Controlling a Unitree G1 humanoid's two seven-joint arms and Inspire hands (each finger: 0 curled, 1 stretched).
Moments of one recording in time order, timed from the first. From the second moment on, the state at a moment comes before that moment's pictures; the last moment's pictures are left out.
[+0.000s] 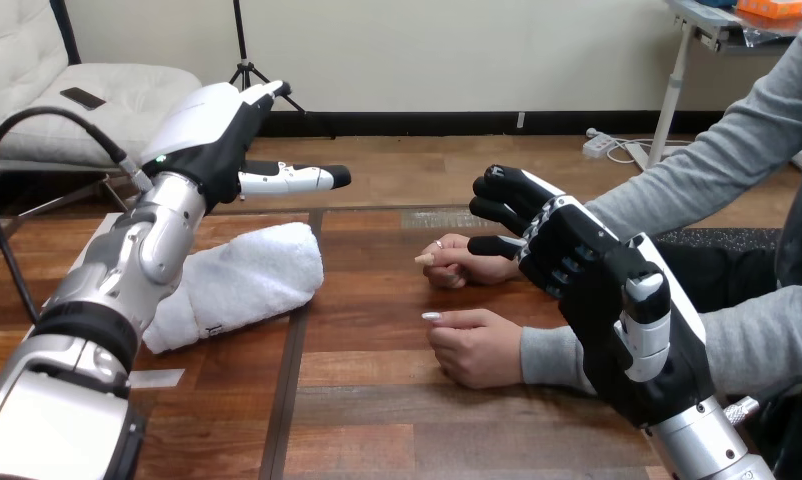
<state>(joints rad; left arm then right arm) -0.97 0.42 -0.28 1.27 0.65 -0.36 0.16 0.08 -0.16 -0.01 -0.01 0.32 -0.44 0.55</state>
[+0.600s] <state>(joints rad) -0.99 0.40 -0.34 1.31 0.68 -0.22 0.14 0.08 -0.16 -0.01 -0.01 0.33 -0.44 0.55</state>
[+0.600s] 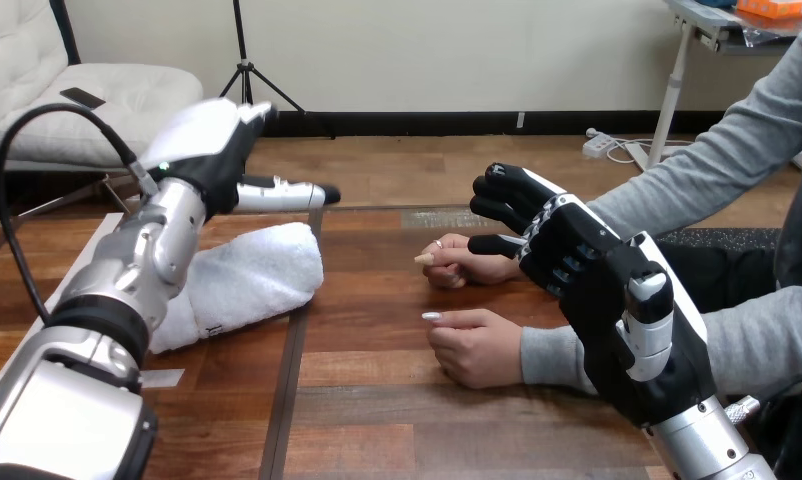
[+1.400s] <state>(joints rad) -0.99 0.36 -0.40 1.35 0.68 -0.07 0.07 0.08 -0.16 -0.01 -0.01 0.34 -0.44 0.55</state>
